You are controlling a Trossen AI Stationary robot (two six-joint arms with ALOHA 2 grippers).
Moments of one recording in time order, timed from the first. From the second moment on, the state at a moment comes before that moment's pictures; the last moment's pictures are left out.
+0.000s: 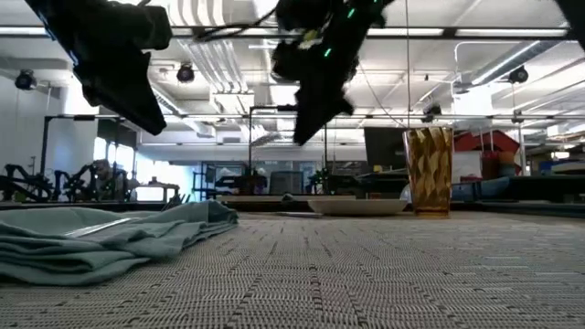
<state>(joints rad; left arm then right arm) -0.41 1.23 0.80 -0.67 -0.55 -0.90 -0.07 1.86 1.57 -0.80 0.19 0.33</state>
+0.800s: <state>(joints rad) -0.47 1.33 0.80 -0.26 -0.53 -0.75 0.67 1.42 0.82 -0.60 0.42 1.65</state>
